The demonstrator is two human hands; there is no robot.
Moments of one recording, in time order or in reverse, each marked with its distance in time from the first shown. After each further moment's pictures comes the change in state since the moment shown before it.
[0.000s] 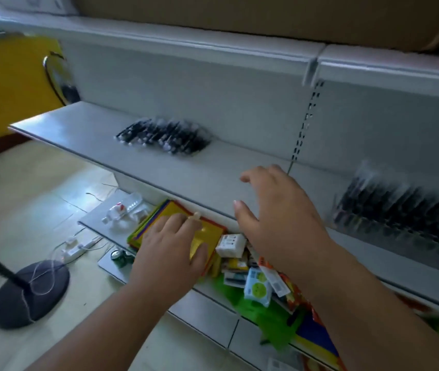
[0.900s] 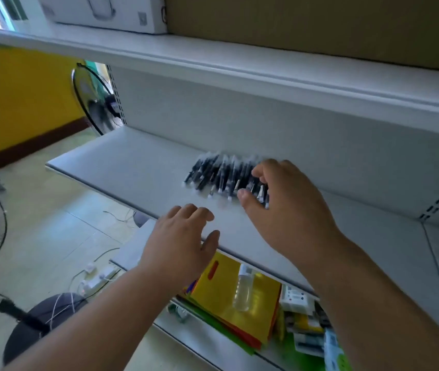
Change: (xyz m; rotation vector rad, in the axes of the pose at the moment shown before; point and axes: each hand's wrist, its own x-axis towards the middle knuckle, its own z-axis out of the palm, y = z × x) left_hand 0.173 -0.260 -0.035 -0.071 -0.063 0.029; right_hand 0.239 -0.136 0.145 0.002 -0.007 0.122
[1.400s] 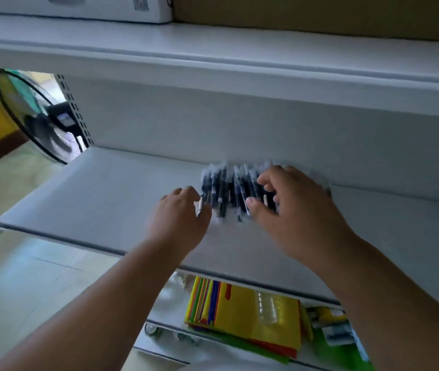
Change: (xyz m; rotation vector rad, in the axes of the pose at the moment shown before) left_hand 0.139 -0.119 0.020 -0.135 -0.076 -0.056; right_hand 0.073 -0.044 0.073 -0.056 0.045 0.194
